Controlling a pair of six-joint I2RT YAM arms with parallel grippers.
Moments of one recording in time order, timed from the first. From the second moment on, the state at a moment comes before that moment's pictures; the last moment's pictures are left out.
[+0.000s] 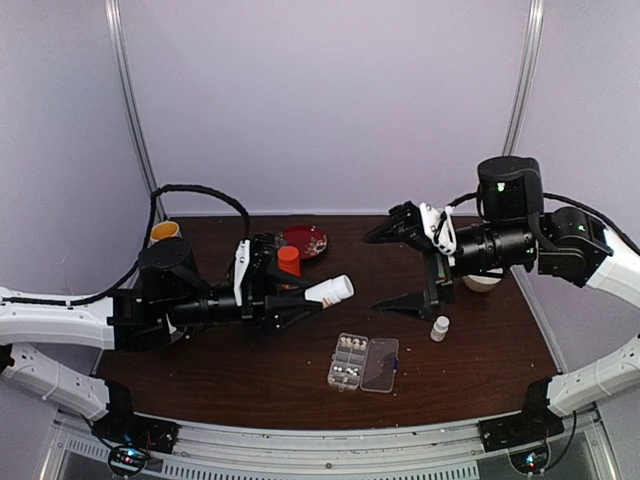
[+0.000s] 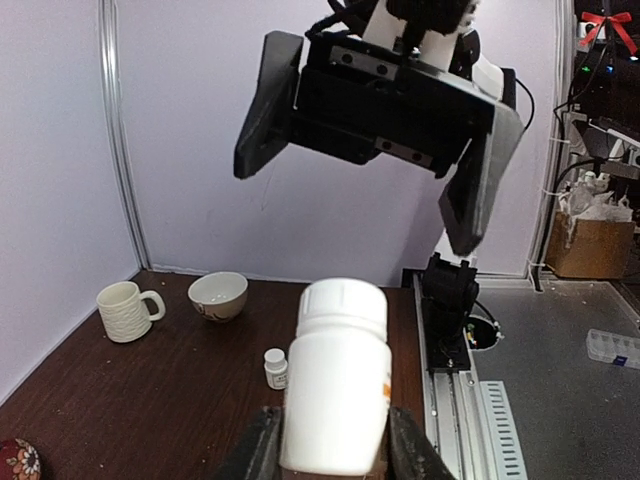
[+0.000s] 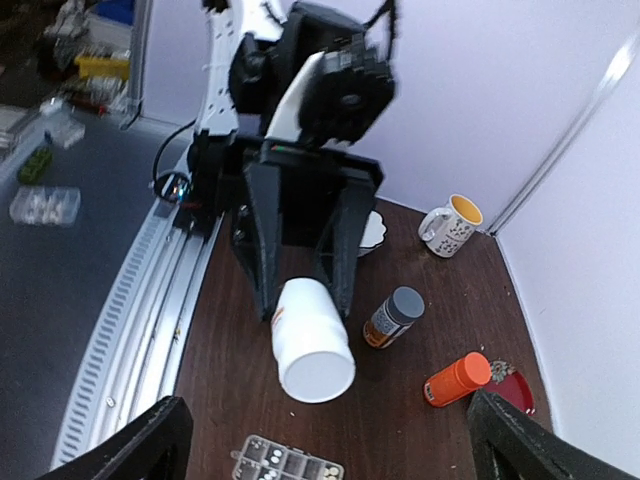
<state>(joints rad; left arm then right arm) -1.13 1.14 0.73 0.42 0.31 0.02 1.03 1.12 1.27 -0.50 -0.39 -0.49</state>
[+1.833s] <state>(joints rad) -1.13 1.18 0.83 0.25 0.44 -0.02 1.16 1.18 1.23 -0.51 -0.24 -1.16</state>
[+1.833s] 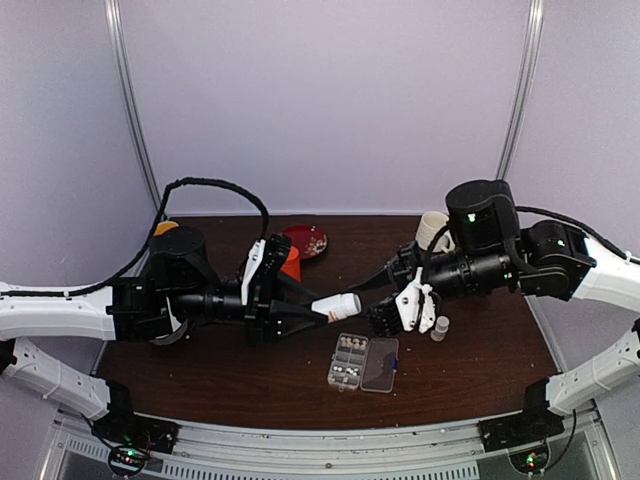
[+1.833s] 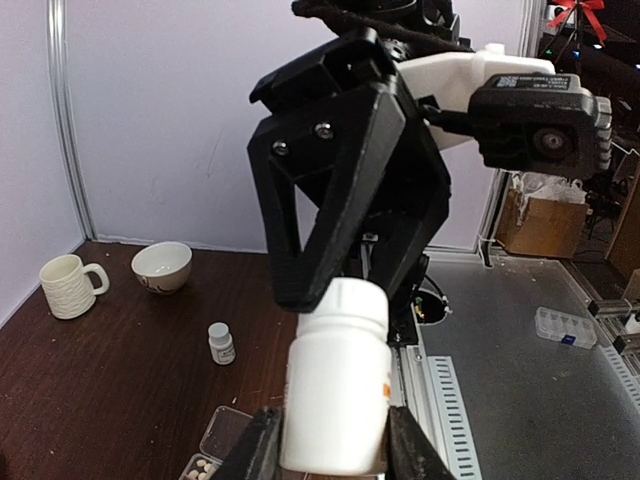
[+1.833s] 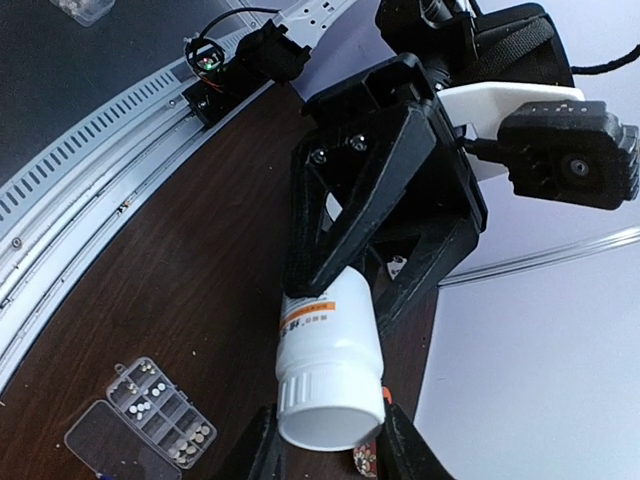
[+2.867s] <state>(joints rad) -1.13 1.17 0.82 0.19 0.49 0.01 1.23 1.24 1.30 -0.61 -0.22 0.51</state>
